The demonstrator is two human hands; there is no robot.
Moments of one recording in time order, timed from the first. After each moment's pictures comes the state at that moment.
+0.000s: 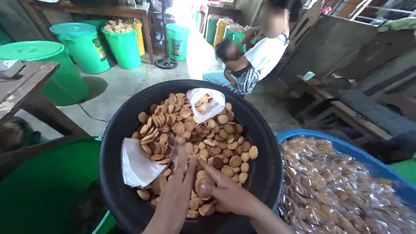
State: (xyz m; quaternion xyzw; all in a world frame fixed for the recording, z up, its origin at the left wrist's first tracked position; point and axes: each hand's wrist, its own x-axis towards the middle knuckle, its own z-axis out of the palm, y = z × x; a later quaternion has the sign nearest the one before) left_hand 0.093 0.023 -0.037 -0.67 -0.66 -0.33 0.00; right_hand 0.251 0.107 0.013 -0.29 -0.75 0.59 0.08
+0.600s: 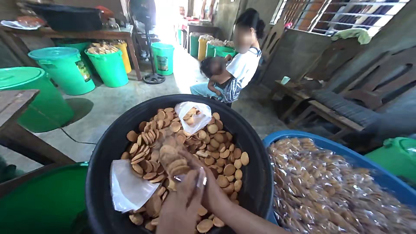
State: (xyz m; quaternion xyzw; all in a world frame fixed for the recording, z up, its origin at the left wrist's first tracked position) left_hand 0.103 0.022 -0.002 -0.71 -0.58 -0.39 0.10; right_hand 0.199 0.111 0.007 -0.28 -0.71 0.53 0.36
